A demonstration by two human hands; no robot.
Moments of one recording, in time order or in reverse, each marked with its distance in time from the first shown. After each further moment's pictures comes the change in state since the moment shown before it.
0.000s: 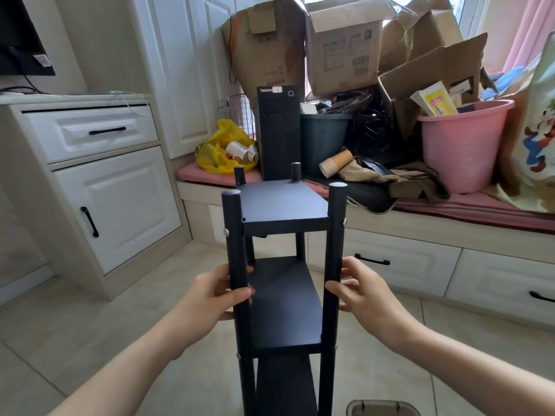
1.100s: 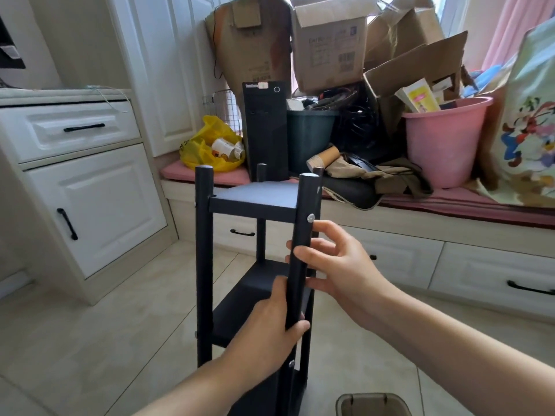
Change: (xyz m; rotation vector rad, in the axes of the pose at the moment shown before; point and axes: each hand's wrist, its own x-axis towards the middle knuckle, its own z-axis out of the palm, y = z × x) left_hand -0.008 -0.001 0.096 0.450 -0.127 0.209; right_hand 0.009 -0.047 0.005 0.546 -0.137 -0.025
